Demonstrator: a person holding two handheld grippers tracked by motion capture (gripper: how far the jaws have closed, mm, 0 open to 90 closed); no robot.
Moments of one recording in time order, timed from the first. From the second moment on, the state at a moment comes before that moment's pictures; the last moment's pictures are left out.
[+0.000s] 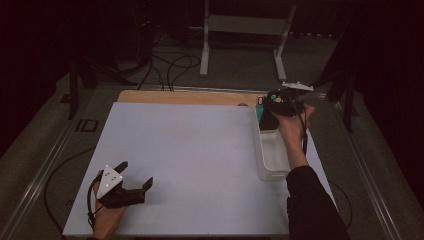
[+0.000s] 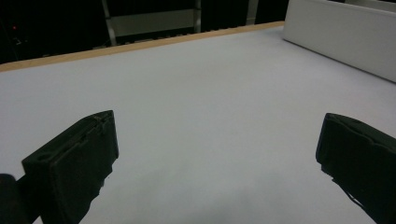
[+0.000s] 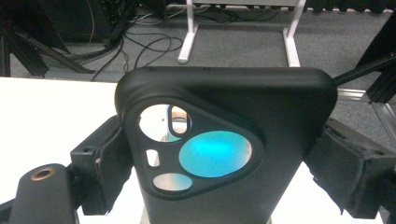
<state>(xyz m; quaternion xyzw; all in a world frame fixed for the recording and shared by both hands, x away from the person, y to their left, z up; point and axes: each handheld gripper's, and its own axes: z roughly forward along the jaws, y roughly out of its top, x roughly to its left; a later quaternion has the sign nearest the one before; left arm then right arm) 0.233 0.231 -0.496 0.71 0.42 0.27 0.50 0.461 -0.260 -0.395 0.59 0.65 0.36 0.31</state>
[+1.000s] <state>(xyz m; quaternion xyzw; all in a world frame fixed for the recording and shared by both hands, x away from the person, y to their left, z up) 0.234 0.230 -0.496 0.72 0.42 0.27 0.49 0.483 -0.246 -0.432 0.61 0.66 0.31 0.31</state>
